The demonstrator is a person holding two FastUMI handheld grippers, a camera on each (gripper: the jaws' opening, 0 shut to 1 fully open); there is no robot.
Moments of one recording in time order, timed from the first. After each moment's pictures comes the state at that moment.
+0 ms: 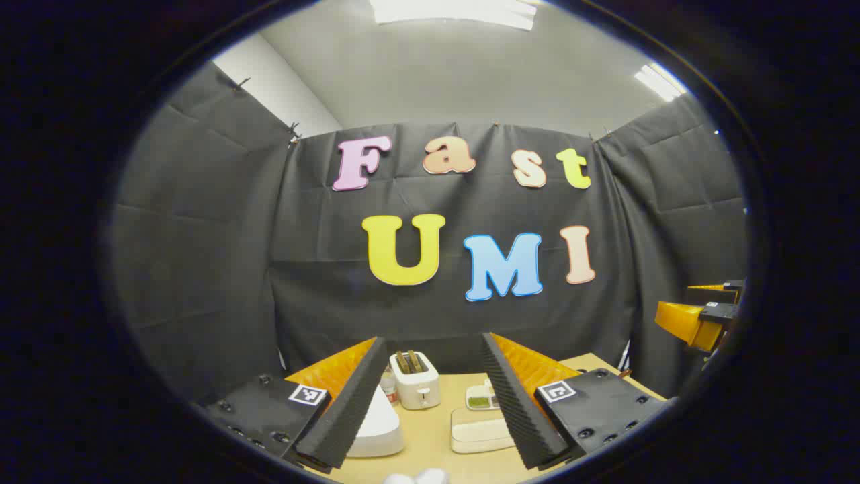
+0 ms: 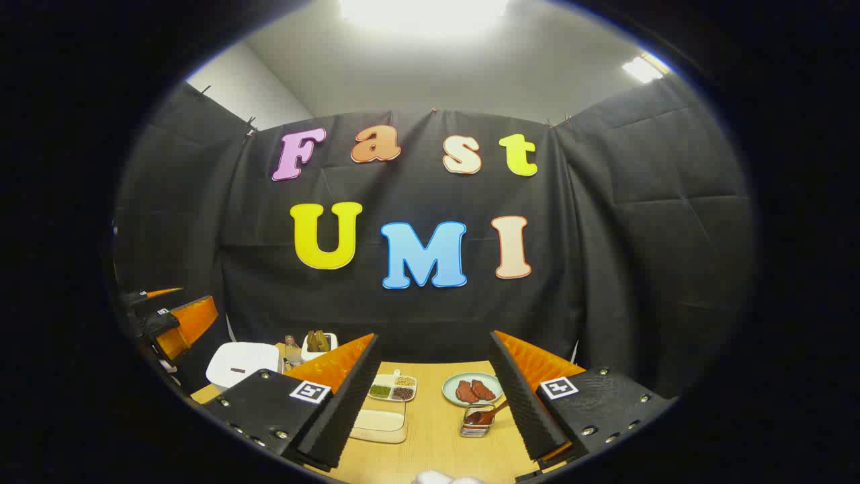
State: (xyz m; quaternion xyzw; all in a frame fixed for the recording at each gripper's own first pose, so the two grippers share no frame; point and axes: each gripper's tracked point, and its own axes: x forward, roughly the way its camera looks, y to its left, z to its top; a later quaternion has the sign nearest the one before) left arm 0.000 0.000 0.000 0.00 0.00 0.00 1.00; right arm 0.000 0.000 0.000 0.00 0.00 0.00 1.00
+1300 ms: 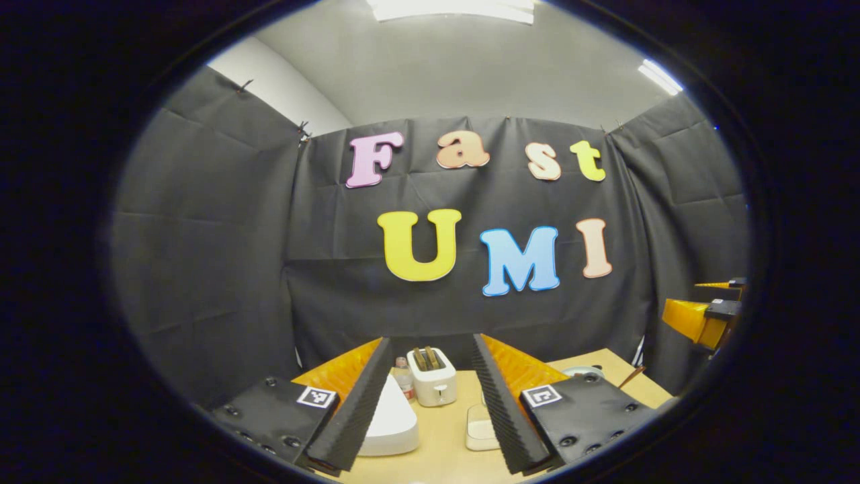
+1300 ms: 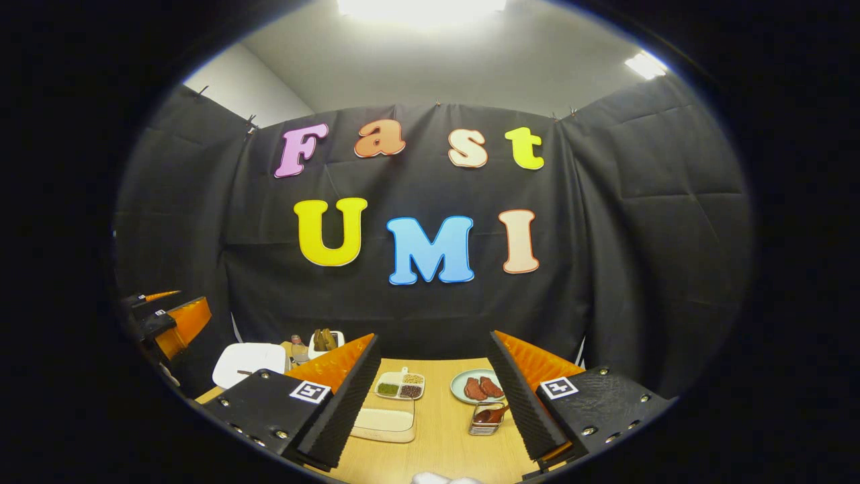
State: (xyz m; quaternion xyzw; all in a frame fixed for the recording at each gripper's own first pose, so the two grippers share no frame) left arm -0.003 0.016 0.000 0.00 0.02 0.03 1.00; right arm 0.005 0.014 0.006 0.01 0.02 0.01 1.00
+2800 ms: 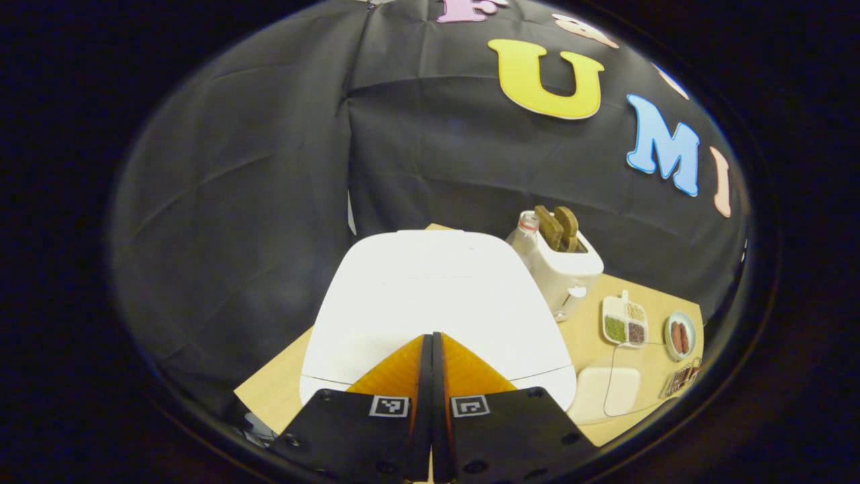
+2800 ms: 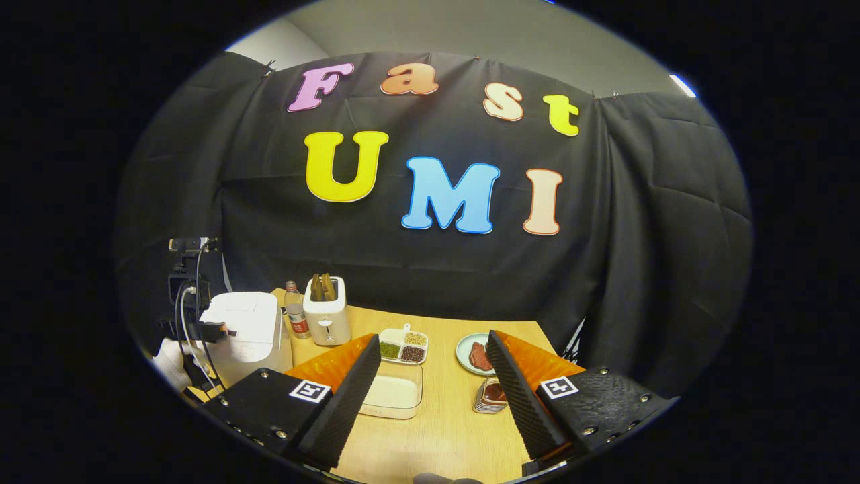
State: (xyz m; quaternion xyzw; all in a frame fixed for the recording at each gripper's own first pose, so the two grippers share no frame) left arm 0.137 0.193 -0.317 -0.07 0.33 0.19 0.92; right arm 0.052 0.076 -0.060 -0.06 0.14 0.01 0.99
